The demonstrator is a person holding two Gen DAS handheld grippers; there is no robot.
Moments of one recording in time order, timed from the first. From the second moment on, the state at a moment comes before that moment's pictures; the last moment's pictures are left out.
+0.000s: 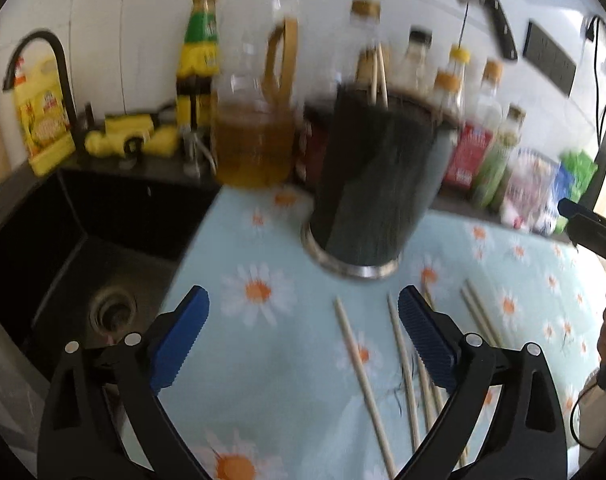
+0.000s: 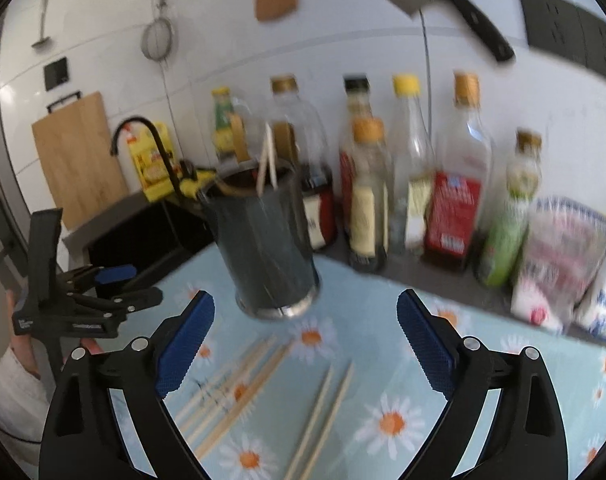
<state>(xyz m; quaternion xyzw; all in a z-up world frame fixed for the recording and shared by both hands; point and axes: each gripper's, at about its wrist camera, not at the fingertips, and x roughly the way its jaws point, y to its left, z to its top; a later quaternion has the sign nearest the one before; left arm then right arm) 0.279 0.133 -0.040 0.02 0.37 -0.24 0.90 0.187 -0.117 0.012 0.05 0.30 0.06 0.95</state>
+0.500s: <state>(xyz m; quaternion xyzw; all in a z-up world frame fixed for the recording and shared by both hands) 0.281 0.117 -0.096 0.02 0.50 -0.23 0.83 0.183 -0.135 -0.073 0.05 0.44 -0.01 0.89</state>
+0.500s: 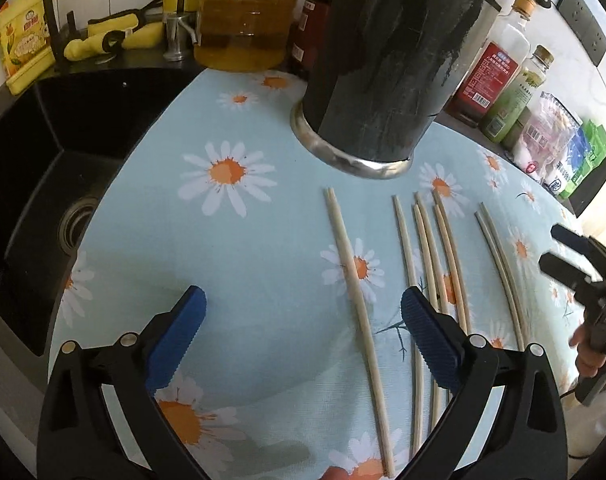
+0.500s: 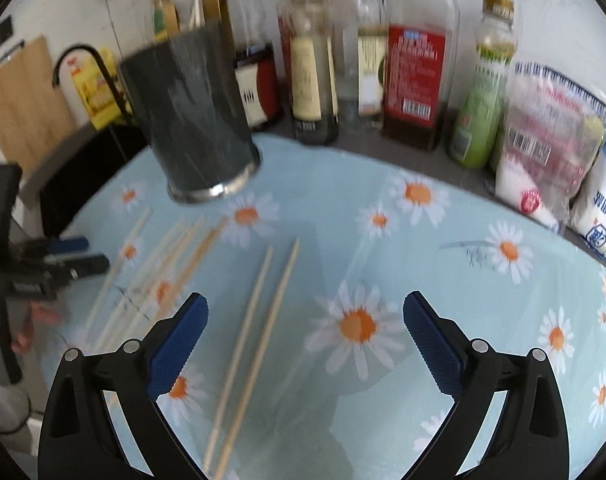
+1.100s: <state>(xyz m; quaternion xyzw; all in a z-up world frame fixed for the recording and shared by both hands) 0.278 0.091 -0.103 0.12 0.50 -0.20 0.83 0.193 -0.136 -0.110 0.03 0.50 -0.05 0.86</state>
